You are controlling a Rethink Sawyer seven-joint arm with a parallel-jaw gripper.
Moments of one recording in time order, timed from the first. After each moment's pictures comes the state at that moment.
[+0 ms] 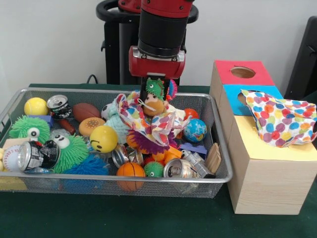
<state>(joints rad) -0.19 -0.67 -0.10 1.64 -0.06 0.55 1.45</state>
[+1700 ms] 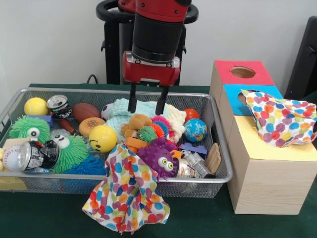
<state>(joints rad) -0.20 -0.64 -0.11 1.58 -0.06 0.52 1.45</state>
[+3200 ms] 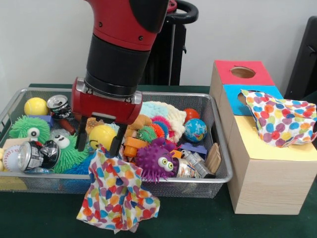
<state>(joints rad) -0.19 -0.42 -0.21 1.13 -0.06 0.66 1.45</state>
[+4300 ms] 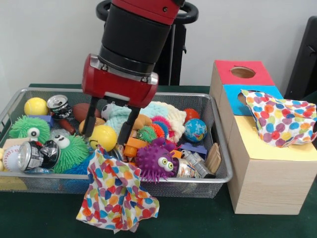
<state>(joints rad) -0.13 -0.46 -0.26 1.12 -0.07 0.66 1.45</state>
